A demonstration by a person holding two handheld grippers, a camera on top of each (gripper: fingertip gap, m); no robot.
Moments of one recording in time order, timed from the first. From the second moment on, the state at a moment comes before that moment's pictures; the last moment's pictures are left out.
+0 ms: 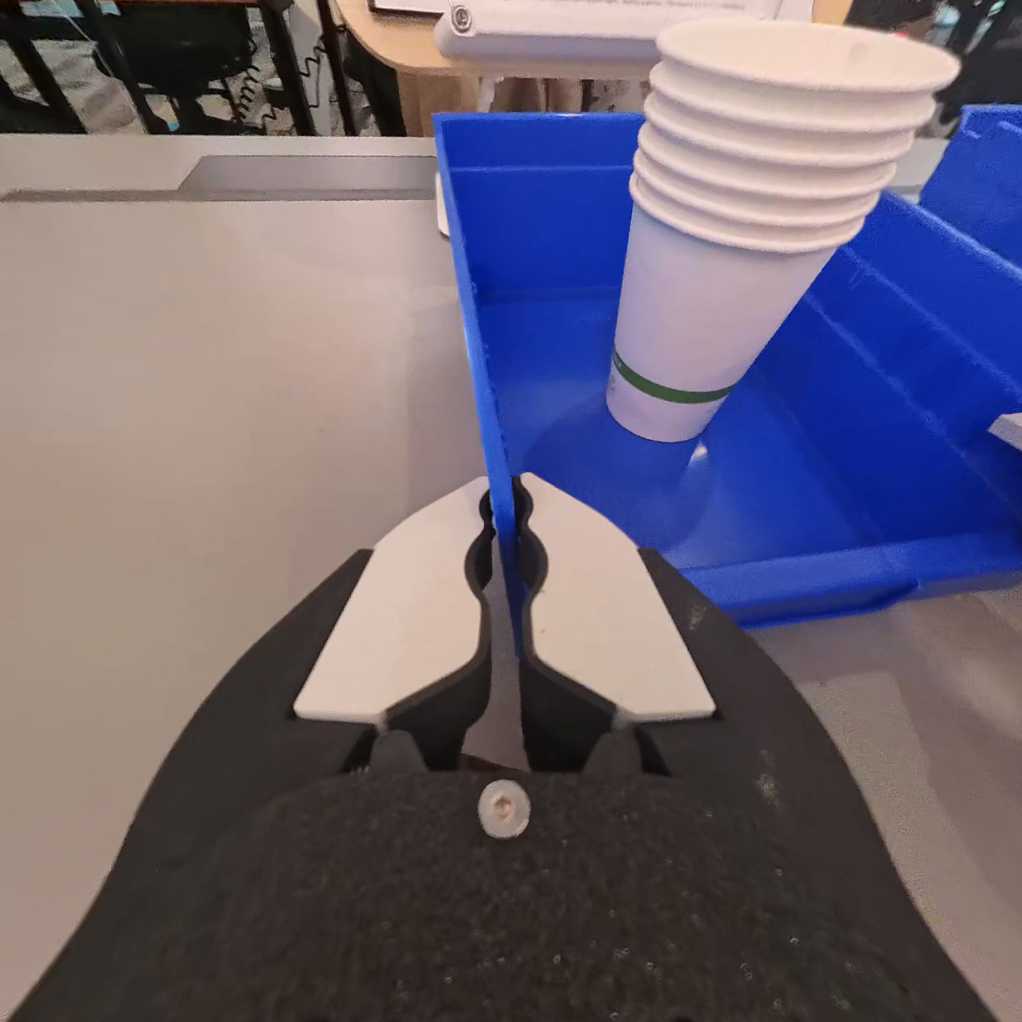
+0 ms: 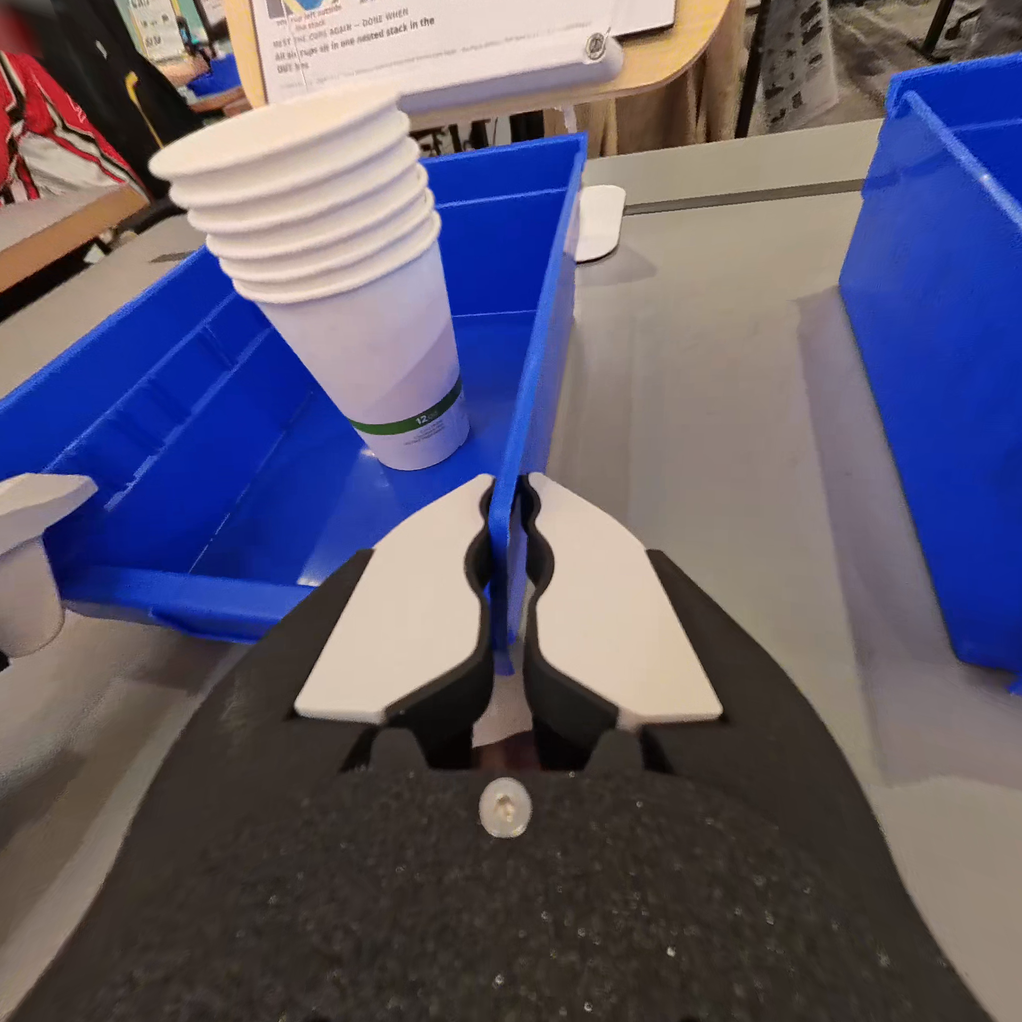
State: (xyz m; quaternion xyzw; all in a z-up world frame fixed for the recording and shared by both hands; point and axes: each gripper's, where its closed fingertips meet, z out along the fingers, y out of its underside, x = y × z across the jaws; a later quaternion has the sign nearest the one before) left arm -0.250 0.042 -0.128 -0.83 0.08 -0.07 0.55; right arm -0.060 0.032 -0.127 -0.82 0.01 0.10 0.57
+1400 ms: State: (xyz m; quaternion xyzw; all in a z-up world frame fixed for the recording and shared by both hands) left arm -0.545 0.075 -0.075 -0.80 -0.03 0.02 0.59; right arm -0.296 0.041 -0.063 -0.77 -0.14 0.19 0.59
